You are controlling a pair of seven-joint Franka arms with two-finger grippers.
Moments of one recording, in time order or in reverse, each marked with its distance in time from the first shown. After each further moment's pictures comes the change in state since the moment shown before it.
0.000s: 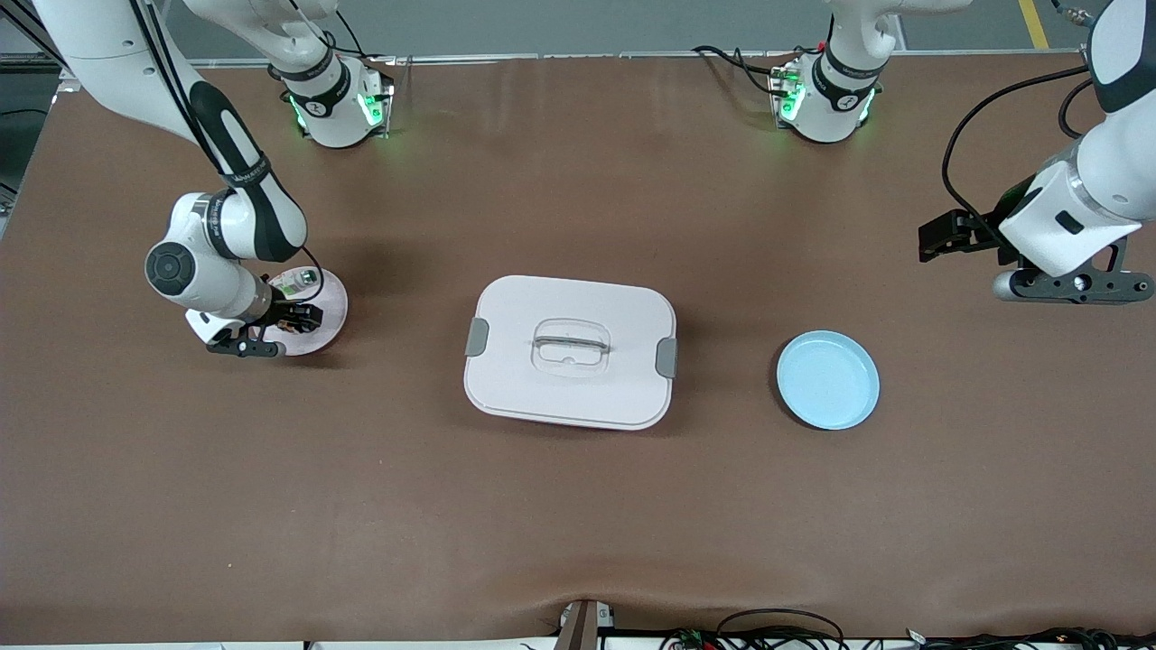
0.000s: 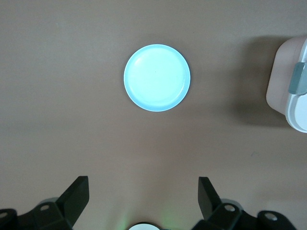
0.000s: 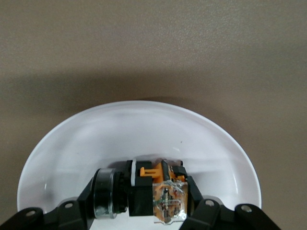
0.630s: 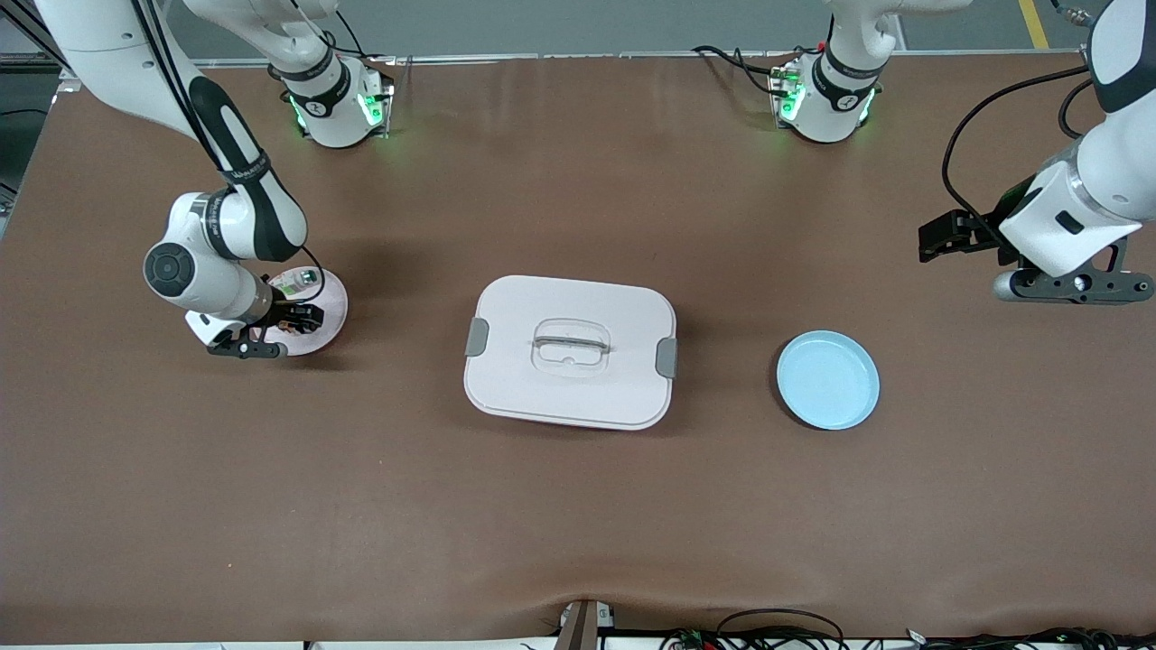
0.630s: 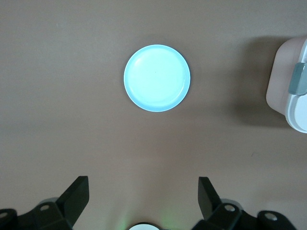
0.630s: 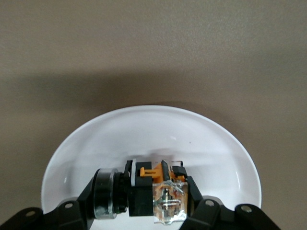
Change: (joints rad) left arm 0.001 0.000 0.000 0.000 0.000 0.001 0.000; right arm 0.011 -0.030 0.008 0.023 0.000 -0.057 -0.001
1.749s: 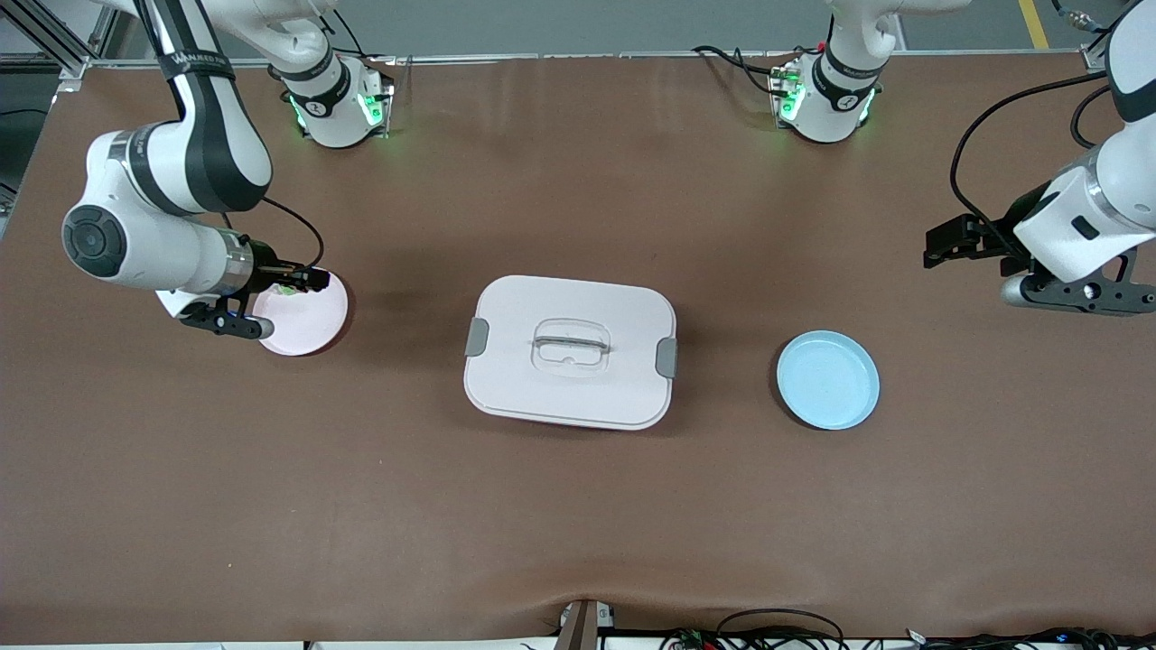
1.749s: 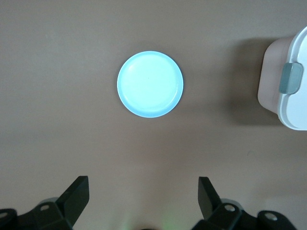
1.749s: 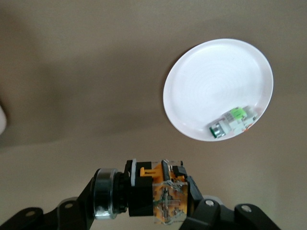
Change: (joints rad) left arm 0.022 0.016 0.005 0.009 -0.043 0.034 0.079; right arm 0.136 -0.221 0.010 0.299 0.146 -0.685 0.288
